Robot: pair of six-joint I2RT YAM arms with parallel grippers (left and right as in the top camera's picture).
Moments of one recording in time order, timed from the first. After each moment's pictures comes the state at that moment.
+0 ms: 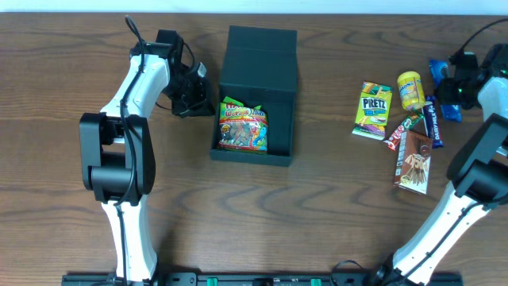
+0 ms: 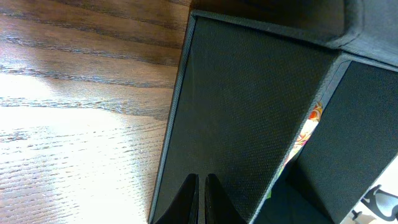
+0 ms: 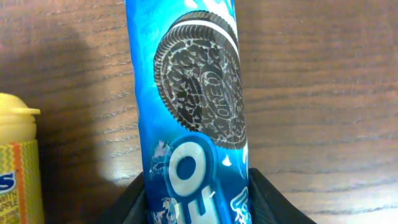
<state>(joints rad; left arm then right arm) -0.10 2.21 1.76 -1.10 0.55 -0.23 -0.51 2.37 1.86 -0.63 -0.18 -0.39</state>
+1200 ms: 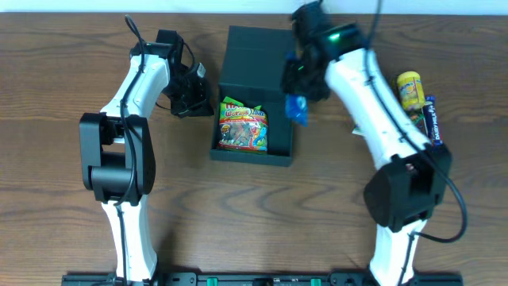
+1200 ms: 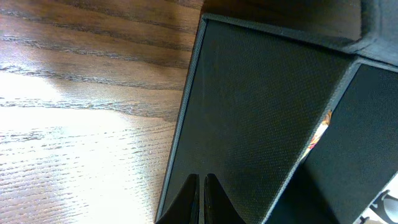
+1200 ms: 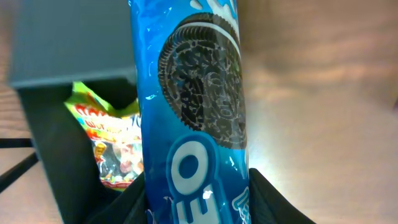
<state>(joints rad) -0.10 2.21 1.76 -1.10 0.52 -0.23 0.42 2.07 1.97 -1.23 -0.03 0.69</state>
